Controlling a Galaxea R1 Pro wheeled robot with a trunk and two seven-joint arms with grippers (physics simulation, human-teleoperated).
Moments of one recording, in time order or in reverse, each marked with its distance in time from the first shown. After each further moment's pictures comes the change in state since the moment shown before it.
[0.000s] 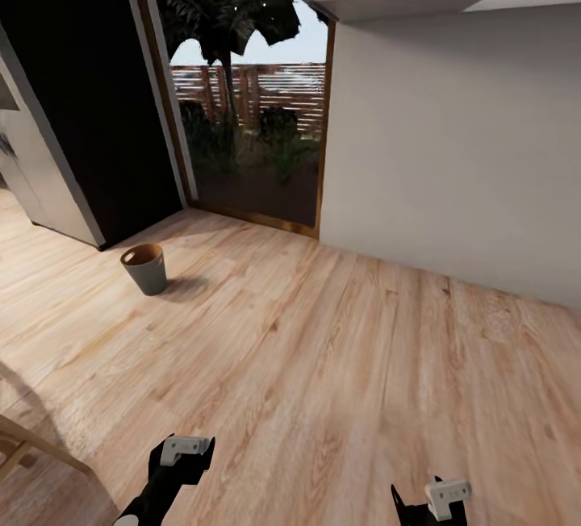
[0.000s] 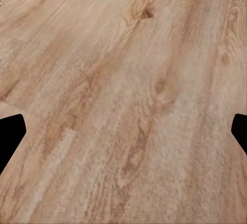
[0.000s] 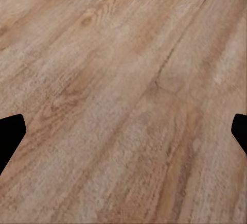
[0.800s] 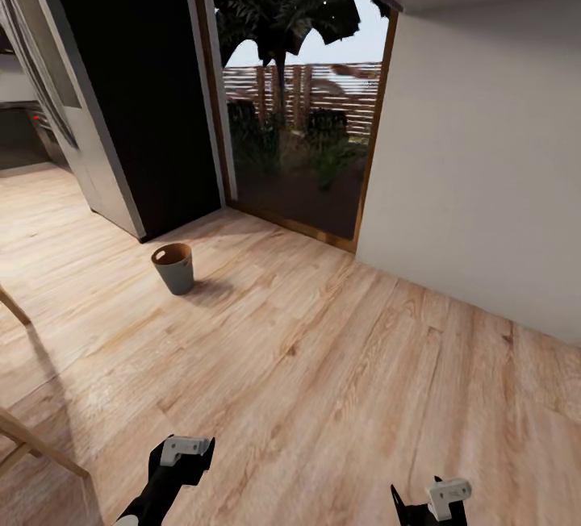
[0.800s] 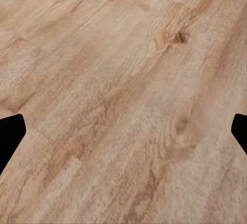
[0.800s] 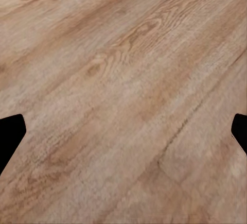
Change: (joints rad) left arm 0.000 0.000 0.000 0.002 0.000 0.000 0.000; right arm 0.000 0.000 0.000 0.000 0.000 0.000 0.000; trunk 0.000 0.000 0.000
